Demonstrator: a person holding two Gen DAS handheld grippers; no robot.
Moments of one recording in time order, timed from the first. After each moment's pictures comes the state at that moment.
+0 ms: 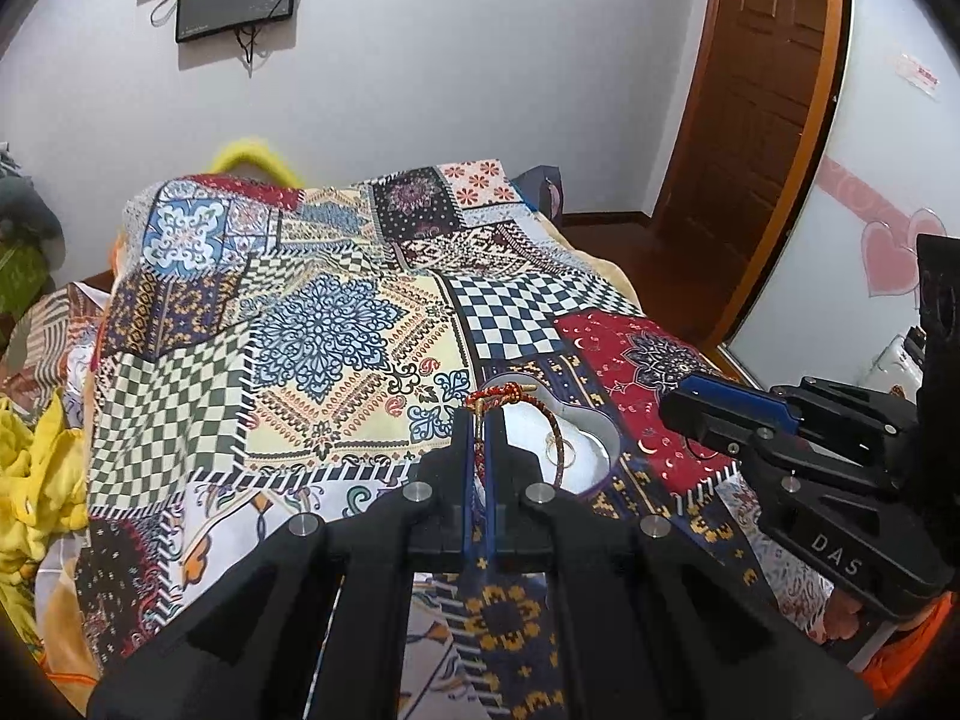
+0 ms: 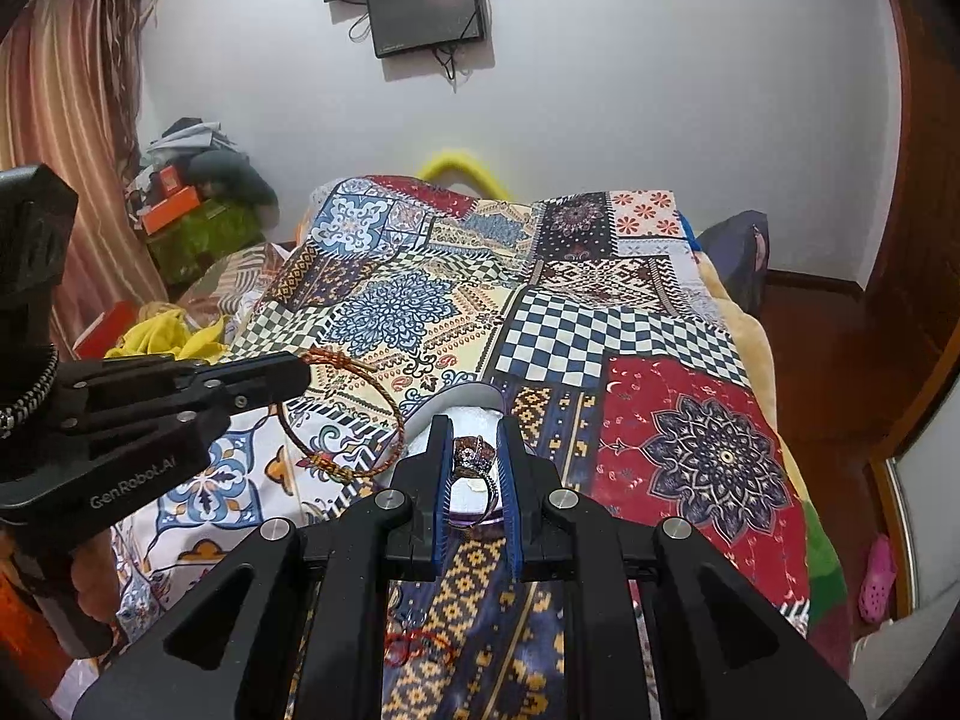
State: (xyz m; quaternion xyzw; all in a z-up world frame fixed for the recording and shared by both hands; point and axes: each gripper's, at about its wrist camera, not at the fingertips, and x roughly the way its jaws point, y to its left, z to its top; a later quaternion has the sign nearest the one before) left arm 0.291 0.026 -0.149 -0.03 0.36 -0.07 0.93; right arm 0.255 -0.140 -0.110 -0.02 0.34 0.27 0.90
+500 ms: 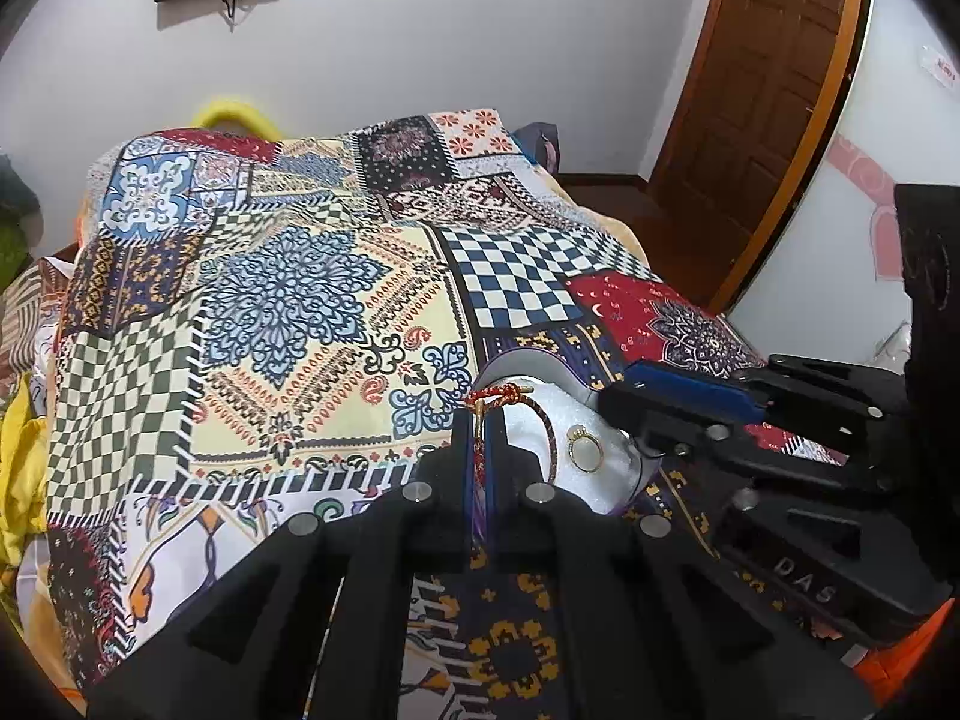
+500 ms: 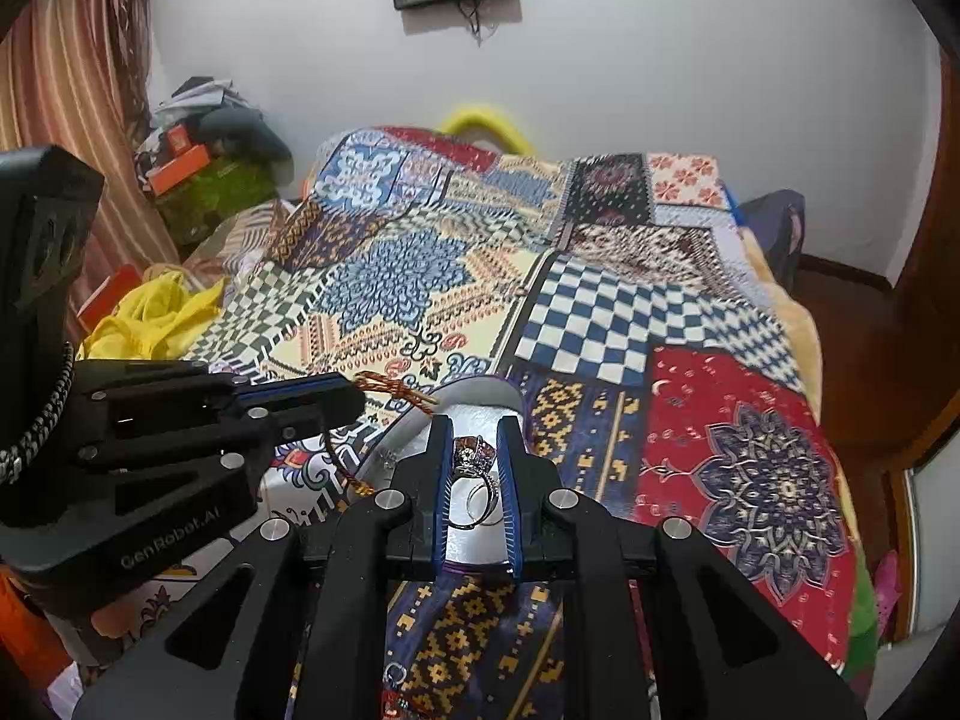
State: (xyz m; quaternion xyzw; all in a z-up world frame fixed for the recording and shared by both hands) left arm 0.334 0.023 -0.188 -0.03 0.41 -0.09 0.91; right arm 0.295 -0.119 -0.137 -0.04 0.39 0.30 0.87
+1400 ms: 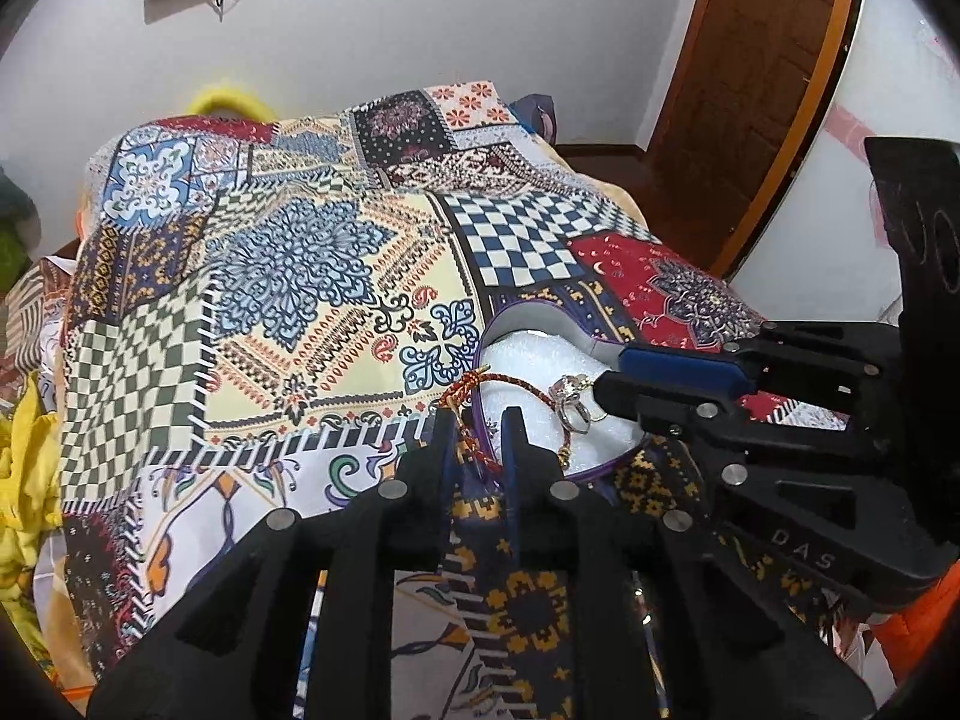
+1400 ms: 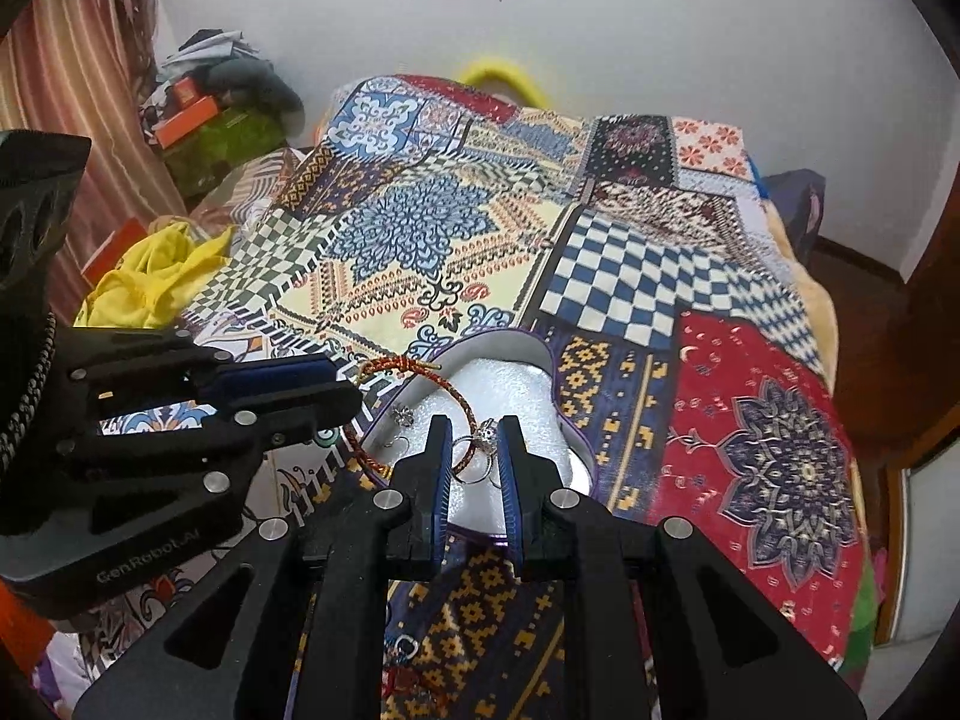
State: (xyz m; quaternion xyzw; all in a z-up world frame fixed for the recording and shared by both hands) left arm 0.319 0.028 -0.185 -0.02 0.44 -0.09 0.90; right arm 0.293 -0.112 -0.140 -0.08 0.43 0.31 0.85
